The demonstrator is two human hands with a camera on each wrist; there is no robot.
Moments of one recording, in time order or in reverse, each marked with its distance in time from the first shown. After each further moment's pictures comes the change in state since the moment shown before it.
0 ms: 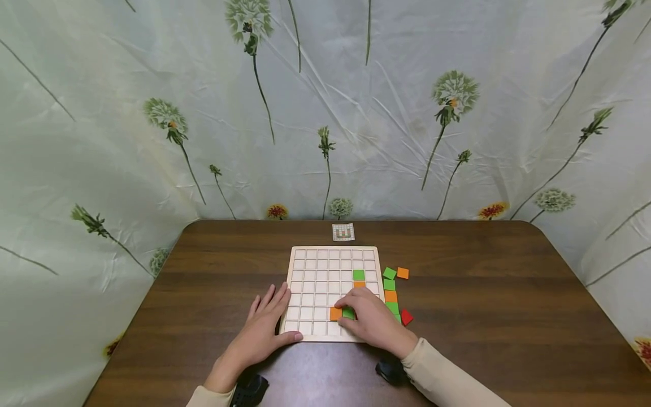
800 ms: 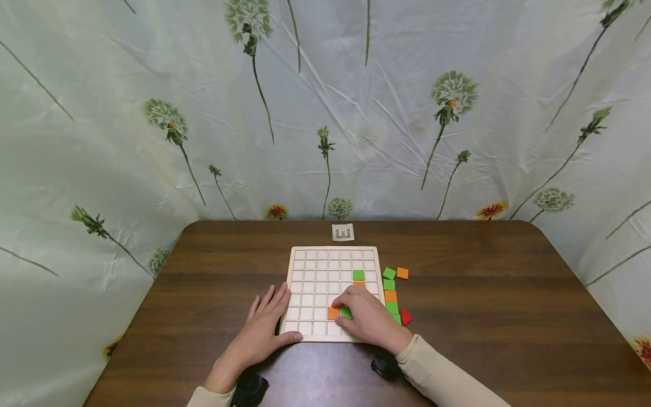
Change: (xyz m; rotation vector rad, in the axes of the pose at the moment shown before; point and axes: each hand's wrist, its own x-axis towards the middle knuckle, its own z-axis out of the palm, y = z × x) left_hand 0.000 0.000 0.000 0.008 0.004 0.002; right_hand 0.007 -0.001 0.002 0.009 -0.041 0.029
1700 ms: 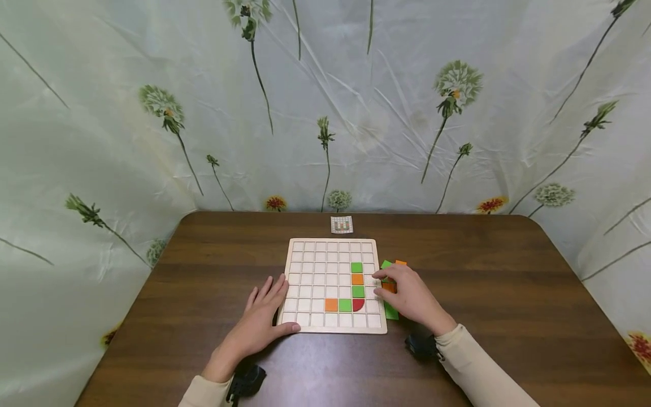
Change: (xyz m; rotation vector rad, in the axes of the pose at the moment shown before) left_hand 0.002 -0.001 -0.003 0.007 -0.042 0.005; right_hand -0.027 0.055 -0.047 0.070 0.088 0.255
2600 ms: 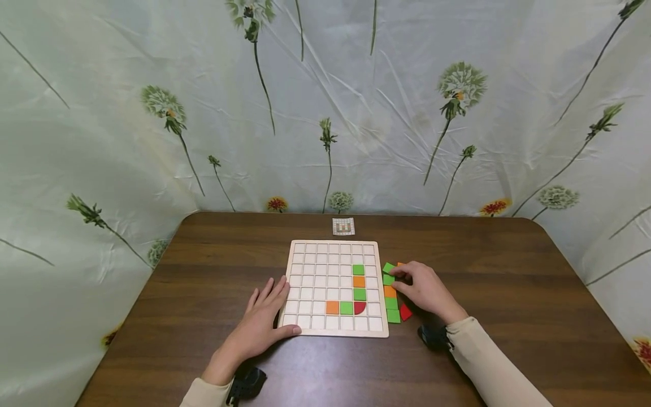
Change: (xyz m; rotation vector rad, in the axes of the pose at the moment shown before) left_hand 0.001 -0.002 0.002 -0.007 0.018 0.002; right_hand 0.015 0.041 -0.015 -0.037 -0.025 -0.004
